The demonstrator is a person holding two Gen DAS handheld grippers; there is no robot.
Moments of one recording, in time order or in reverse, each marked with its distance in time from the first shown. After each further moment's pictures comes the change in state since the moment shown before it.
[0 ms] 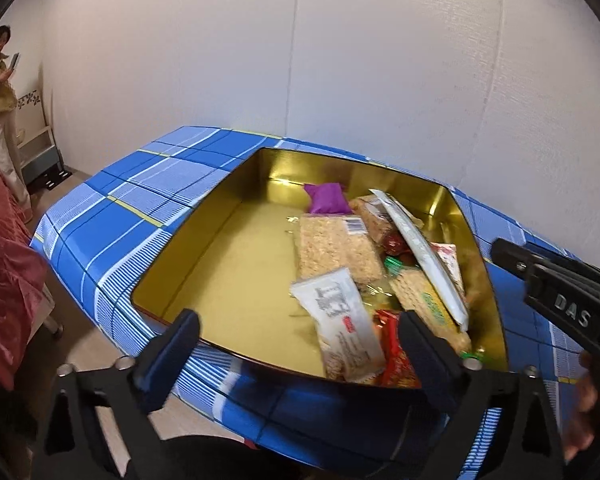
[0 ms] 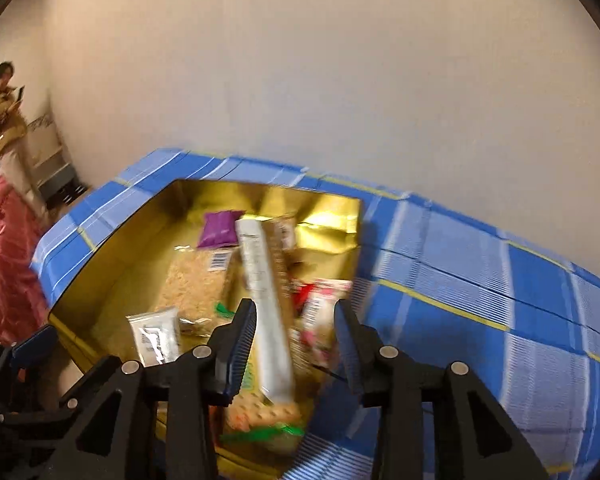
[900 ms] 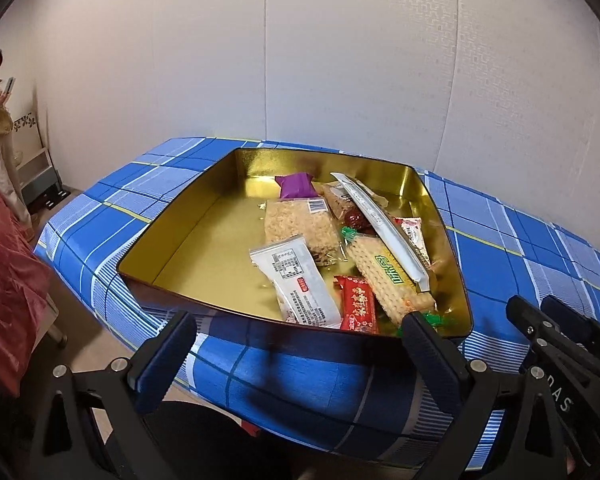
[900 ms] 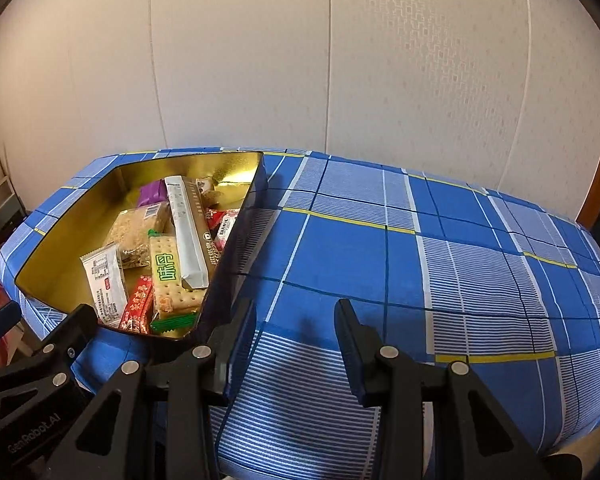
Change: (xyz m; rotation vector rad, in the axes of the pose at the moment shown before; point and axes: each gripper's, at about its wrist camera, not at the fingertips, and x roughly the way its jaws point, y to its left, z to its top) left arm -0.025 -0.033 -0.032 0.063 -0.037 0.010; right arm -0.046 -0.027 -0.072 0.134 -0.006 -0.186
